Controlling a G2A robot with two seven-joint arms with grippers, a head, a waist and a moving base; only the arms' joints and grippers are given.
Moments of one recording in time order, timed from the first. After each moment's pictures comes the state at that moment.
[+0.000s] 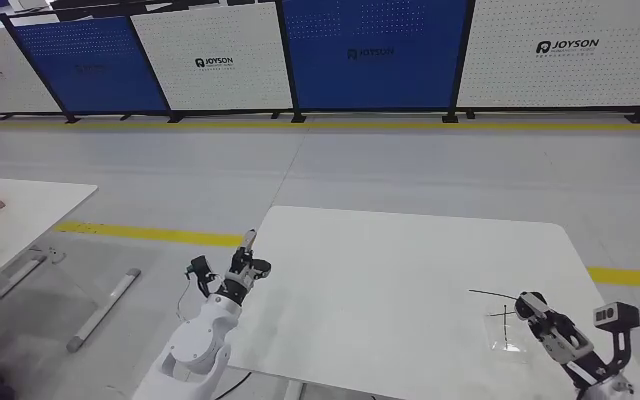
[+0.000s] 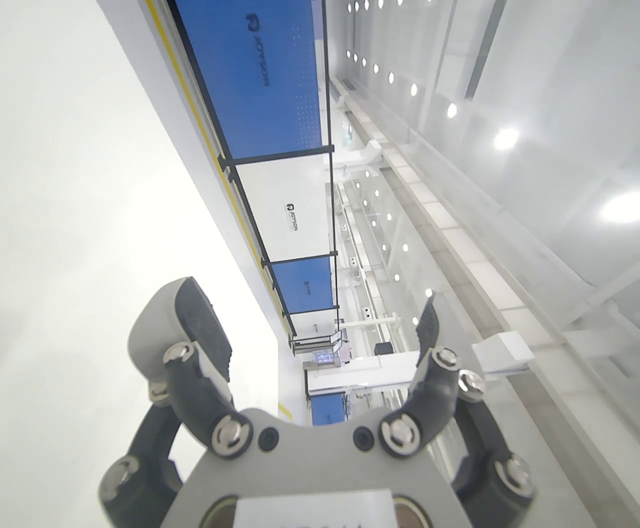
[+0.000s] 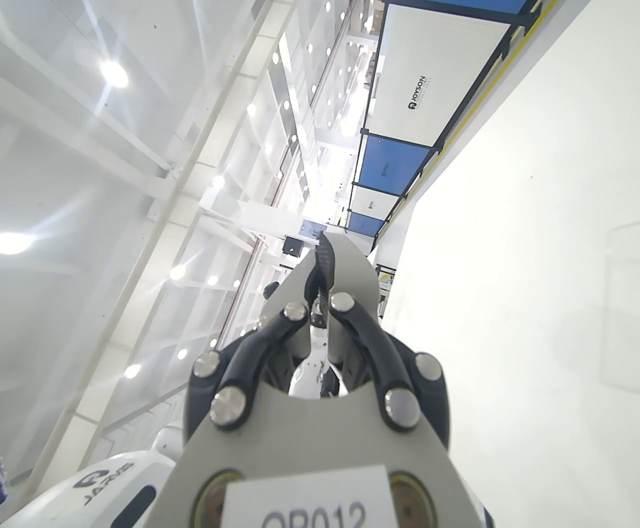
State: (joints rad) left arm 1.74 -1.15 -1.57 -1.84 -0.36 -0.02 -0.05; right arm -1.72 -1.01 1.61 -1.71 0.52 -0.29 0.59
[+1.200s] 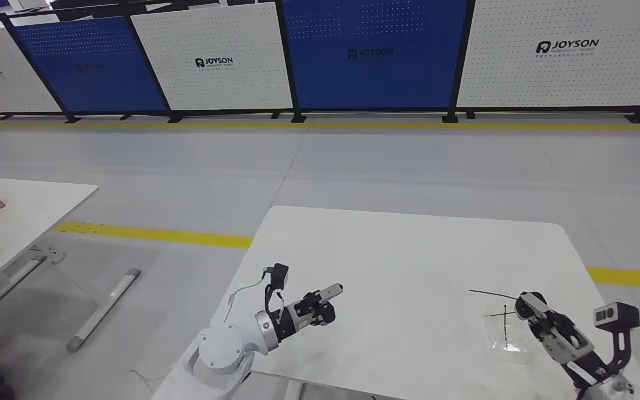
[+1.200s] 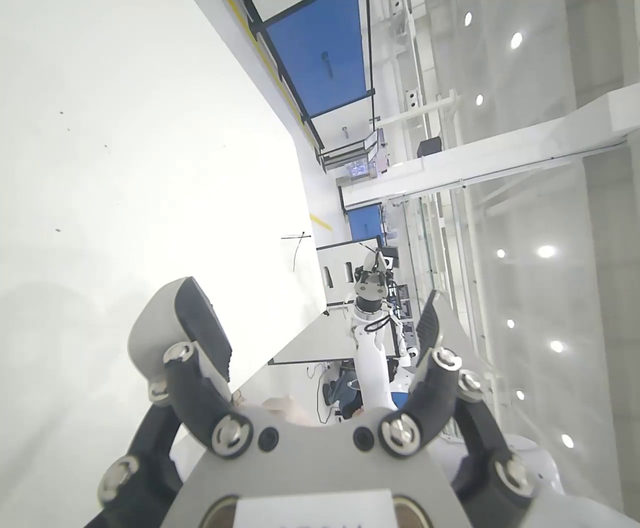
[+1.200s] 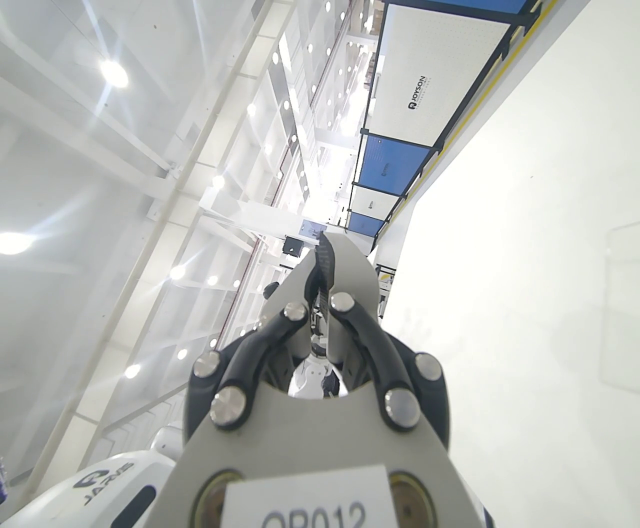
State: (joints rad) left arm 1.68 -1.13 -1.42 -1.83 -0.19 -0.05 -0.63; right arm -1.72 -1.01 1.61 -1.71 0.52 -0.29 0.59
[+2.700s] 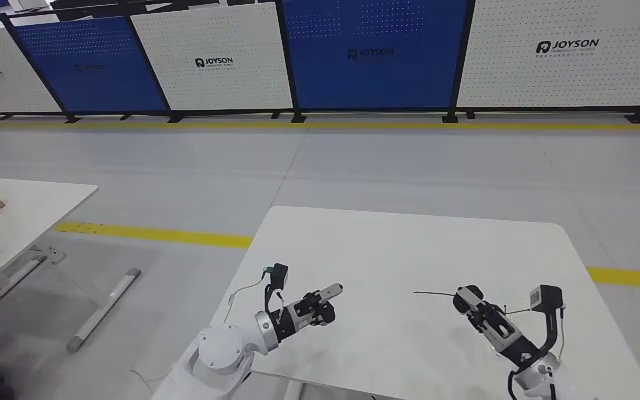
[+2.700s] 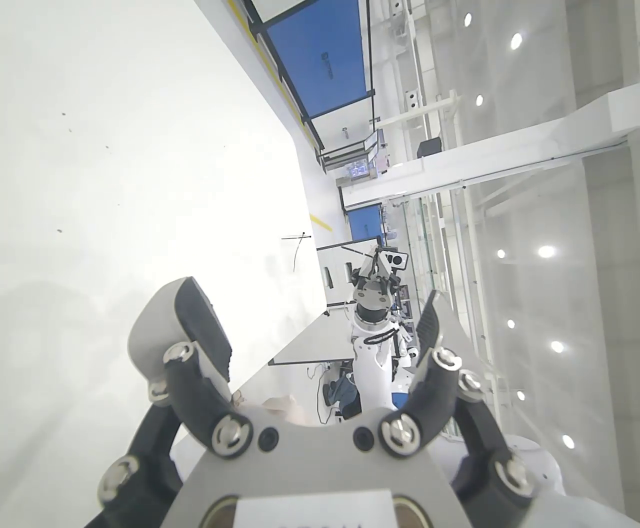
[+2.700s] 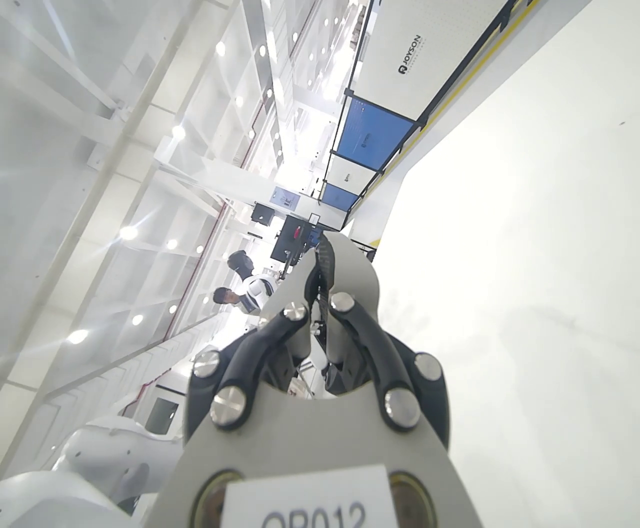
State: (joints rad) left arm 1.68 -1.13 -1.42 -1.83 -0.19 -0.05 -0.63; right arm -1.64 -1.05 1.37 -1.83 0.23 -0.21 0.43
